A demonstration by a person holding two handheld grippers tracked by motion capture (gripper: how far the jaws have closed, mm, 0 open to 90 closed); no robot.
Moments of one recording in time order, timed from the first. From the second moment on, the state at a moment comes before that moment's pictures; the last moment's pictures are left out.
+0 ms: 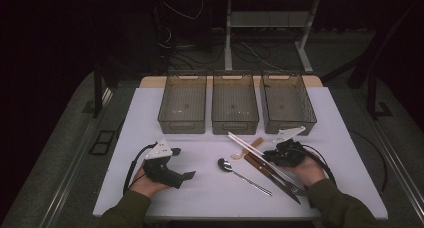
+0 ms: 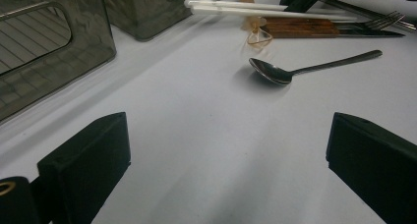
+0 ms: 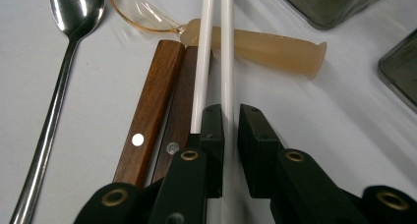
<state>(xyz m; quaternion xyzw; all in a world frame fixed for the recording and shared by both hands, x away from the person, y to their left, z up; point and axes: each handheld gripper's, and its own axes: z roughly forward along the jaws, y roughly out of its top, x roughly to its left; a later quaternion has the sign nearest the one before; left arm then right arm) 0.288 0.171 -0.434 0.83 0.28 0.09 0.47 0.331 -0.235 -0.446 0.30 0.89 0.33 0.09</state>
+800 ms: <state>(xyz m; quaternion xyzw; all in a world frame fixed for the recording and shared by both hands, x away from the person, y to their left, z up) 0.288 0.170 -0.435 0.84 0.27 0.09 0.47 0.333 -0.236 -0.445 0.30 0.89 0.33 0.08</state>
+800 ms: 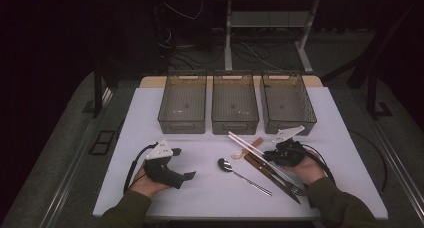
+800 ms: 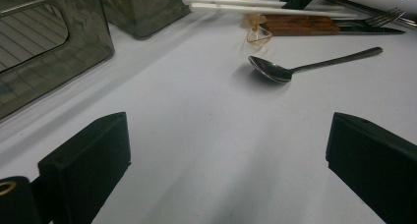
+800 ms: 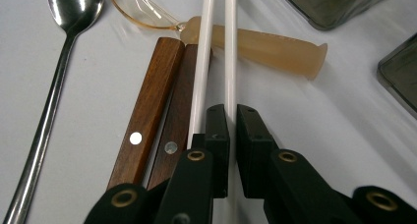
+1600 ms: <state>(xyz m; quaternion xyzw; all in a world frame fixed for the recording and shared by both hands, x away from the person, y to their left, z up) 0.288 0.169 -0.435 0.84 0.27 0.08 0.47 0.332 -0.244 -0.436 0.31 0.88 0.35 0.07</state>
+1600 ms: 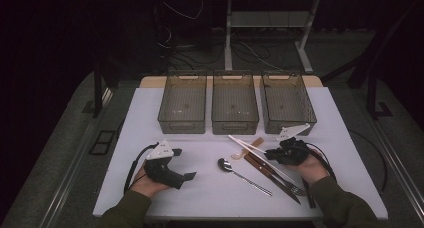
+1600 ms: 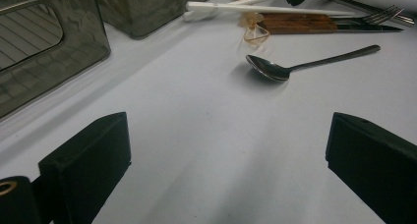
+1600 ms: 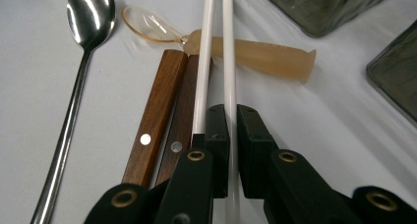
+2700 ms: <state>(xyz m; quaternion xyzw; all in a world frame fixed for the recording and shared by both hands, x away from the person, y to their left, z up) 0.285 0.167 -0.440 0.84 0.27 0.07 0.47 0.327 -0.263 -0.409 0.32 0.84 0.43 0.06</state>
